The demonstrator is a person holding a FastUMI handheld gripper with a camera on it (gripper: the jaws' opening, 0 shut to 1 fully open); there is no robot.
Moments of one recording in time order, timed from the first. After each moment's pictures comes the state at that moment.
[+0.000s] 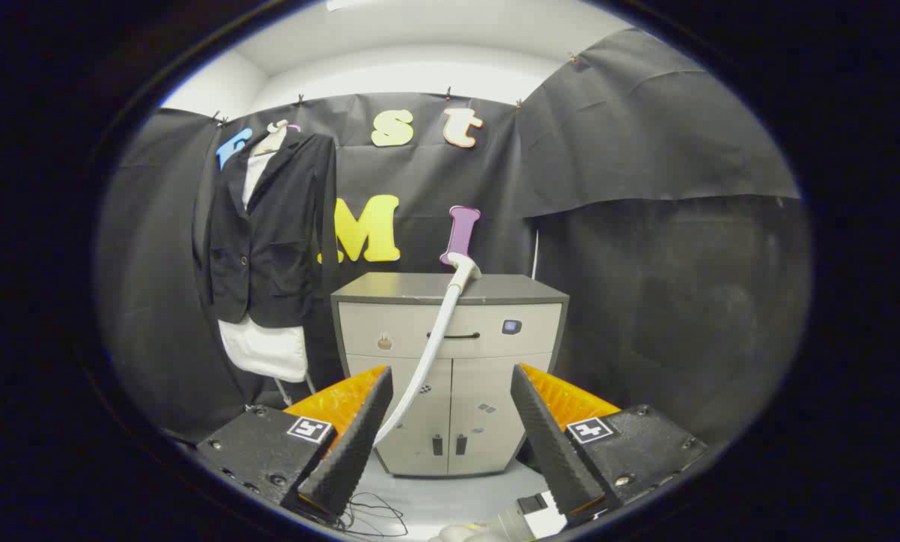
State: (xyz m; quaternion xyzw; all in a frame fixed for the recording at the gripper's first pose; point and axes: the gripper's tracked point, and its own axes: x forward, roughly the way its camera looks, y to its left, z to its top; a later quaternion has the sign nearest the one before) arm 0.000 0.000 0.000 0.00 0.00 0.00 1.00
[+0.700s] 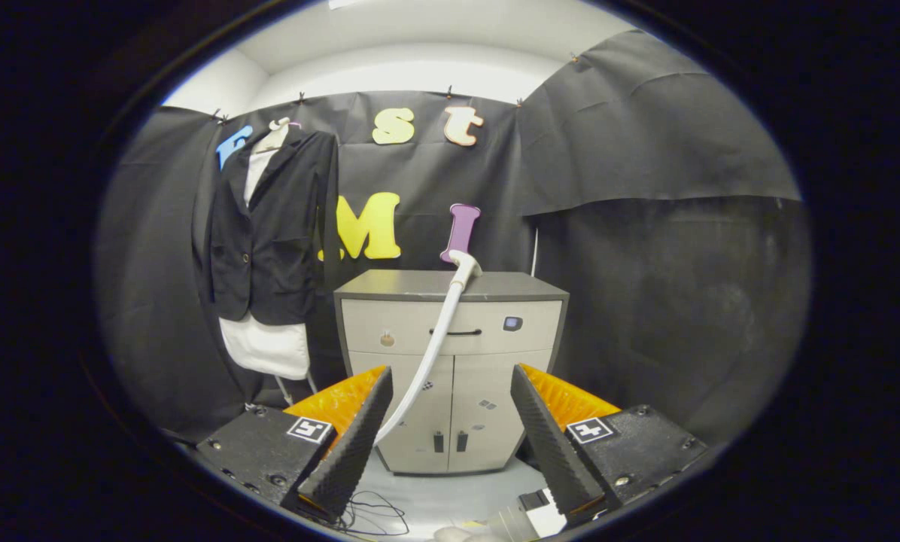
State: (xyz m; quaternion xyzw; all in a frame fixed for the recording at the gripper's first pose) arm -0.004 0.008 -0.005 0.00 0.01 0.00 1.00
